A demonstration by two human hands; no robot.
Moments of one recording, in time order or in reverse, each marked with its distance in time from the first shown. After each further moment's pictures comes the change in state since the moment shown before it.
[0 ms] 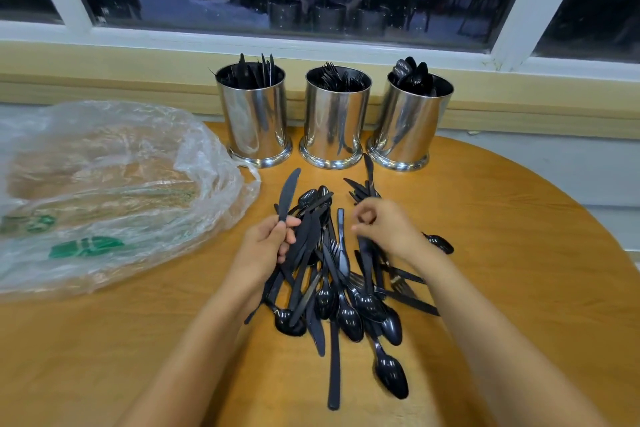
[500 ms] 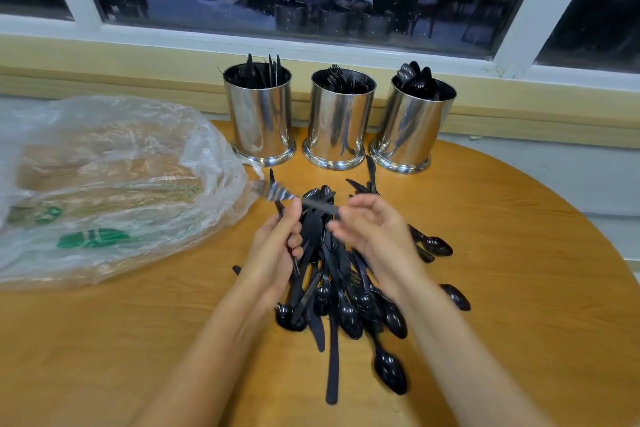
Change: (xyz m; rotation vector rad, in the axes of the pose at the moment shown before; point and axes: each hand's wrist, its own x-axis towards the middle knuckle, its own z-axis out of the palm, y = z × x) left_hand -0.012 0.008 0.015 -0.557 -0.056 -0.070; right_hand -0.059 -0.053 0.005 1.191 0.065 0.102
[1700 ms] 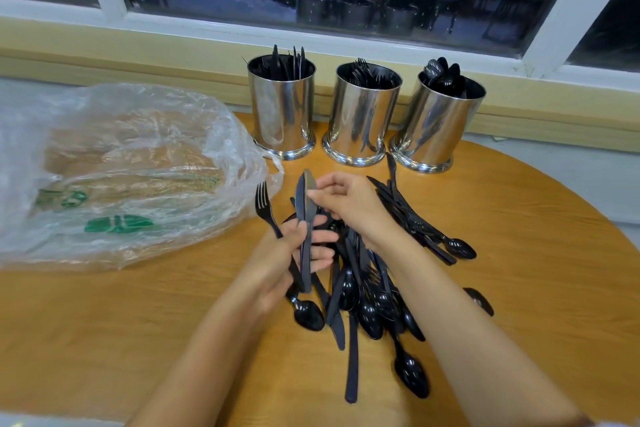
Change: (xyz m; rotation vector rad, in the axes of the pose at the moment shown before) left_hand -0.013 0.012 -0.022 0.069 -0.084 -0.141; right_hand 0.060 0.008 0.046 -0.586 -0.202 -0.139
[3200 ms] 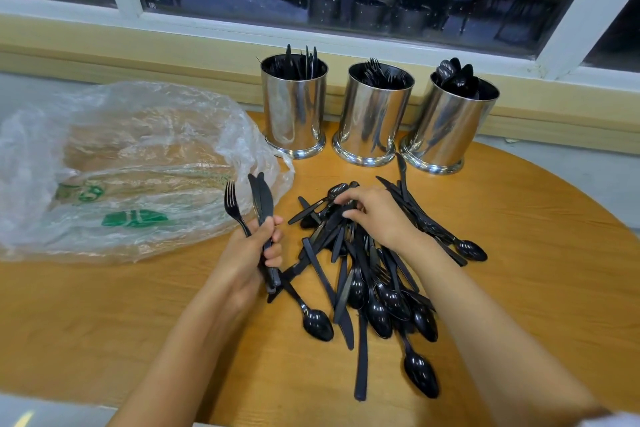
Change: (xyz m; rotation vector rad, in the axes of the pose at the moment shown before) left_hand -0.008 0.009 -0.042 -0.088 0.208 0.078; right_hand 0.015 0.046 -0.025 -0.702 -0.075 -0.213
